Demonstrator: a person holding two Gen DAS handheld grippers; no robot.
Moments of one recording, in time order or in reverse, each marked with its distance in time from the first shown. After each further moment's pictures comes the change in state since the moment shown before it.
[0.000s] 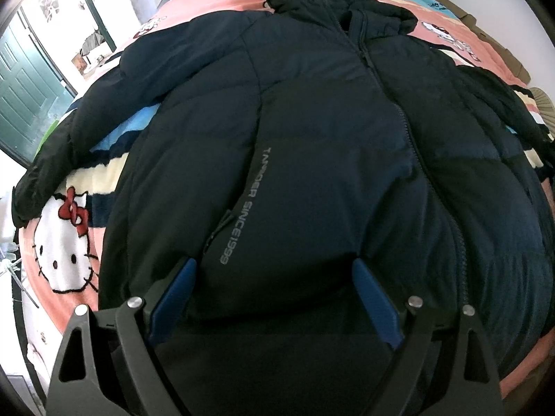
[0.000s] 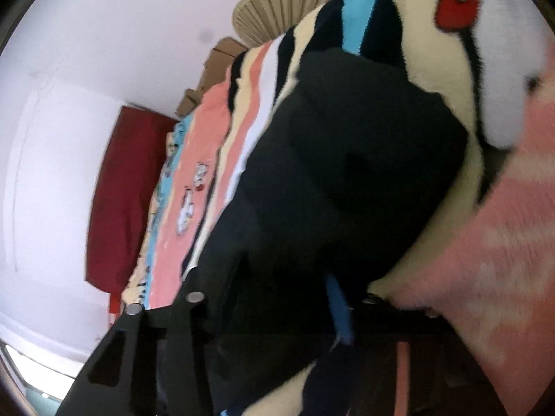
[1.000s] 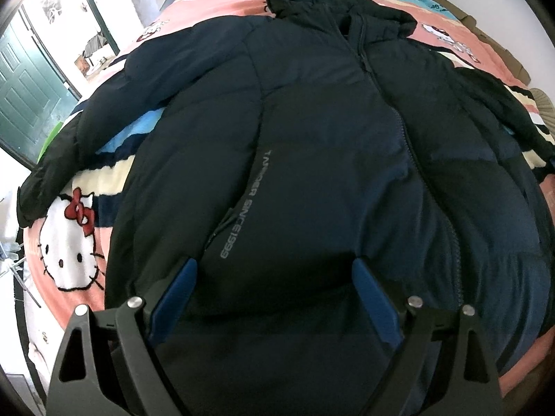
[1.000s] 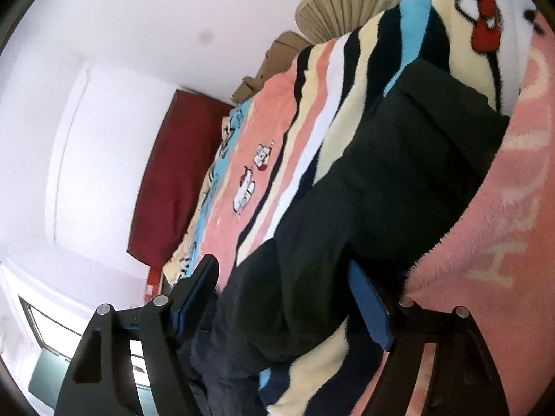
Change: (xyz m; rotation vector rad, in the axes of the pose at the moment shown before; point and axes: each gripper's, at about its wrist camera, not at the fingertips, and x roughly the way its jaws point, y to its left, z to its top) left arm -0.008 -0.001 -0.001 -0.002 -0.009 0.010; right arm -0.047 0.018 -0.022 -0.086 0.051 0.216
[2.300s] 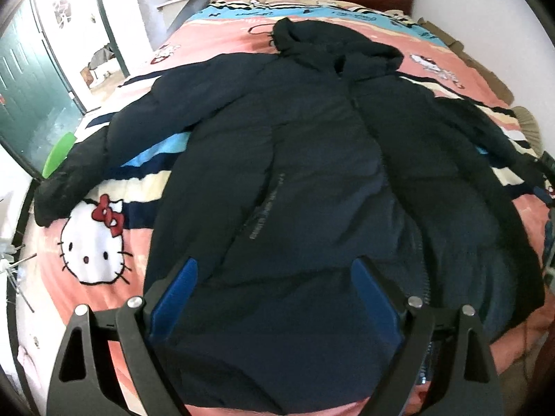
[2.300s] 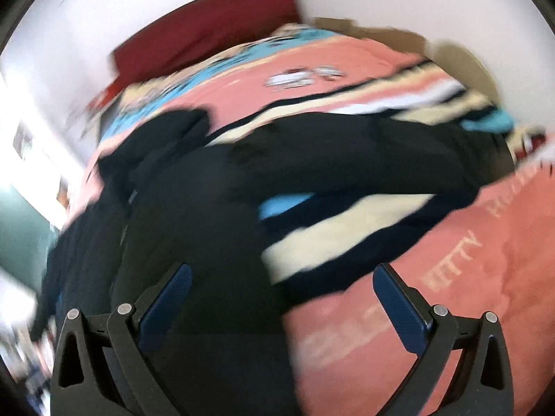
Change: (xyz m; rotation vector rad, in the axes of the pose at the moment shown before) left arm -0.059 0.021 -0.016 -0.022 -0.114 -0.030; right arm -0.032 0.125 -0.165 -0.694 0.242 -0.346
